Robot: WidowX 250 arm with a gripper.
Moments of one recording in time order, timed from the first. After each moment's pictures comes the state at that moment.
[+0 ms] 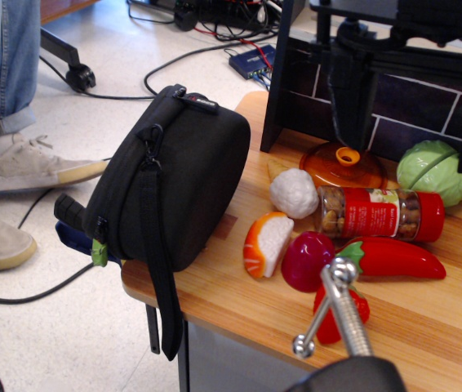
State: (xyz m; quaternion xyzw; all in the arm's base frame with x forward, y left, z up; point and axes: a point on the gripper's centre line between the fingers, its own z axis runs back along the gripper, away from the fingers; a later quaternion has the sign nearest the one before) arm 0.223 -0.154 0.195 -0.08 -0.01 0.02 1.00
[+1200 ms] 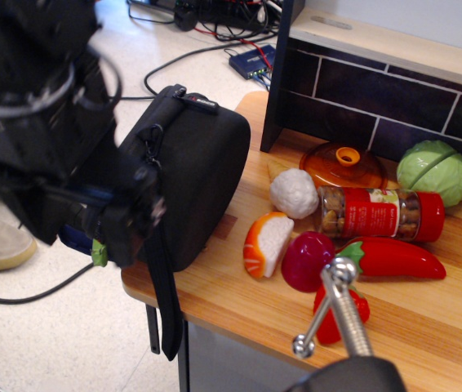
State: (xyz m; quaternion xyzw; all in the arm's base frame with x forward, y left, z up) arm 0.157 -0.003 0.108 -0.04 -0.06 0.06 1.00
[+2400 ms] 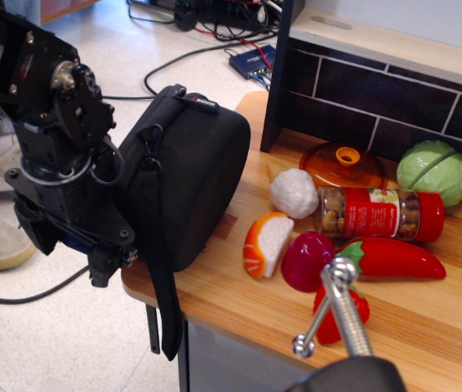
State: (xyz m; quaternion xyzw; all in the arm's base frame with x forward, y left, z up) arm 0.187 0.037 0.034 0.04 -0.06 -0.02 1.00
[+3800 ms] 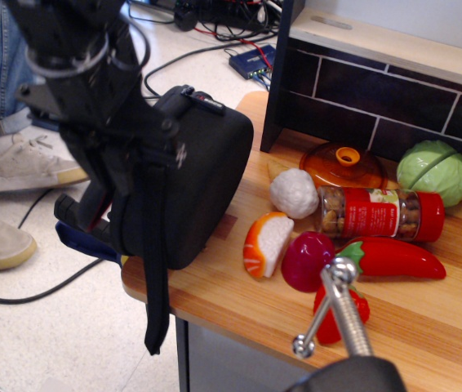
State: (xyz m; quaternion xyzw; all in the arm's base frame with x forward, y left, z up) arm 0.213 0.009 0.117 -0.02 -0.13 0.05 0.99
